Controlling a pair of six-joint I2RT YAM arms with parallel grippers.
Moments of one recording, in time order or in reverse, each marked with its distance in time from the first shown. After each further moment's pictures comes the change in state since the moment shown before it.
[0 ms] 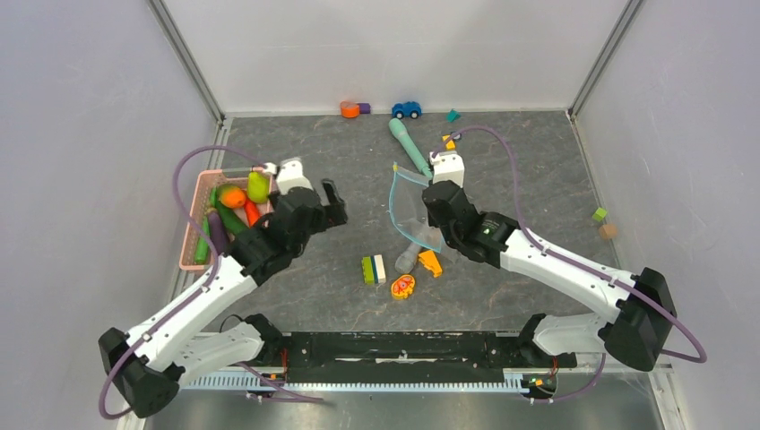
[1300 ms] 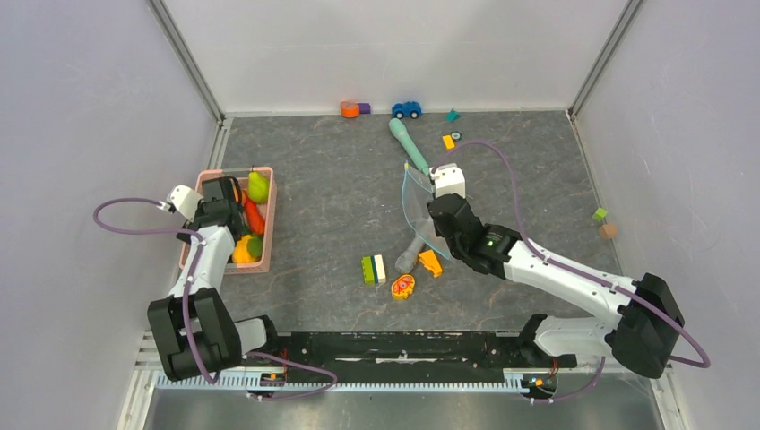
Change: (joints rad) left arm 1.013 0.260 -0.148 0.041 -0.097 -0.174; right arm 0.000 -0.056 -0.152 0.122 -0.008 -0.101
